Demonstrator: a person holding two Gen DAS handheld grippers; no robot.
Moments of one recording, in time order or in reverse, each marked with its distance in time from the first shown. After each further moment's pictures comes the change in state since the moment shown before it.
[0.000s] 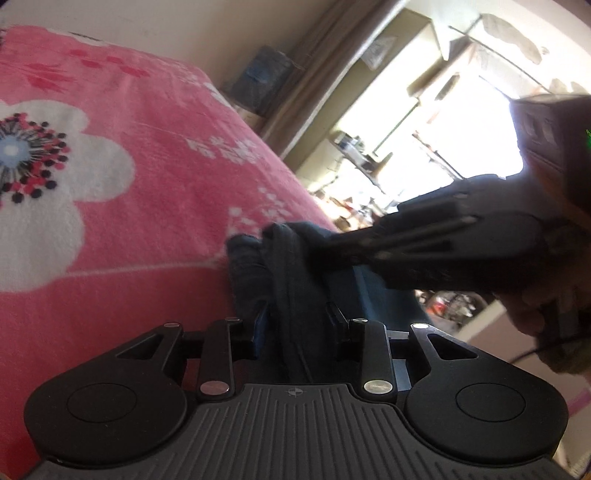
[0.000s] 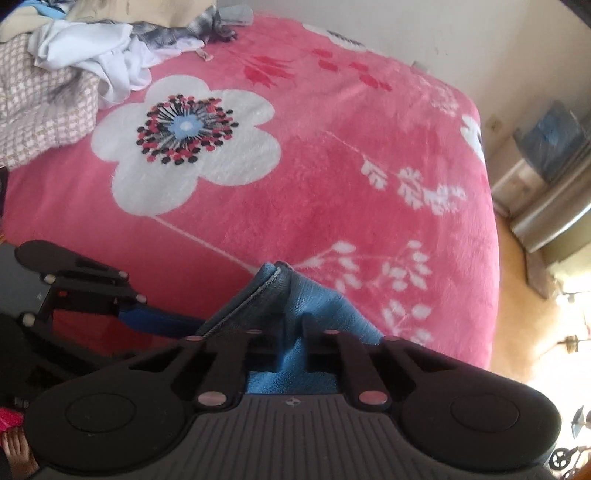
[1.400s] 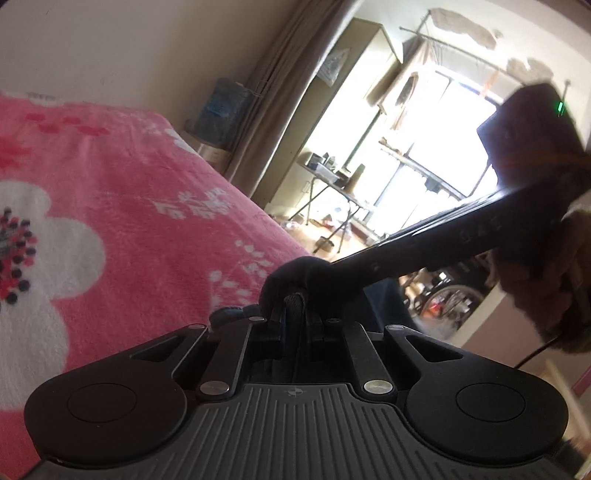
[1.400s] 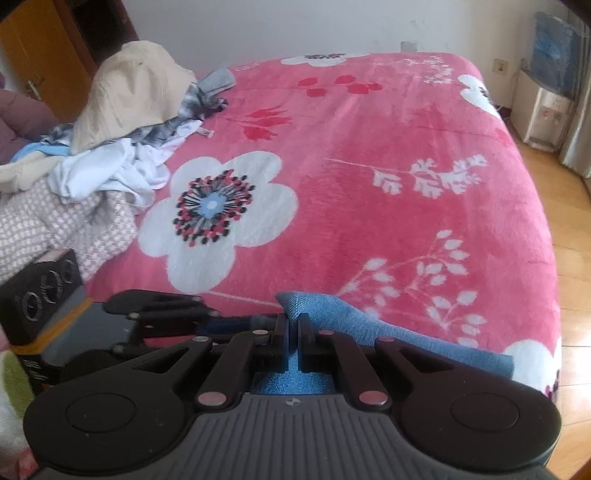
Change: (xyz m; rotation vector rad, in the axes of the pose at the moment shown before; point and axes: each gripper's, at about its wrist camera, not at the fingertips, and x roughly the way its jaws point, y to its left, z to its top) left arm 0.012 -0.007 0.033 0.172 -0.089 -0.076; right arm -0.020 -0.058 0.005 0.340 -0.076 0.334
